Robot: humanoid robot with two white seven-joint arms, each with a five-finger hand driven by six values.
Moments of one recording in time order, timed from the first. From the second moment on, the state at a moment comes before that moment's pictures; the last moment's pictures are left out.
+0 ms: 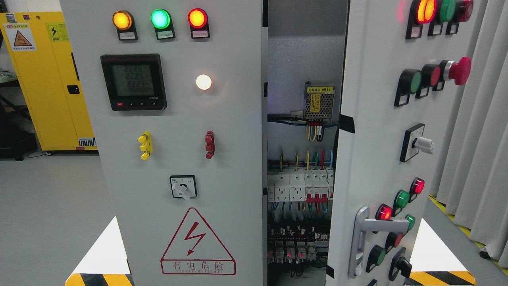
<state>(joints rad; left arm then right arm) 0.00 0.06 -0.12 0.00 0.22 -0.14 -0.27 0.09 0.09 0.10 -0.17 -0.11 0.08 0.03</state>
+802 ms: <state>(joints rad) 0.02 0.06 -0.18 -0.07 0.22 -0.27 -0.16 0.08 0.06 0.10 -0.17 -0.11 0.08 0.03</state>
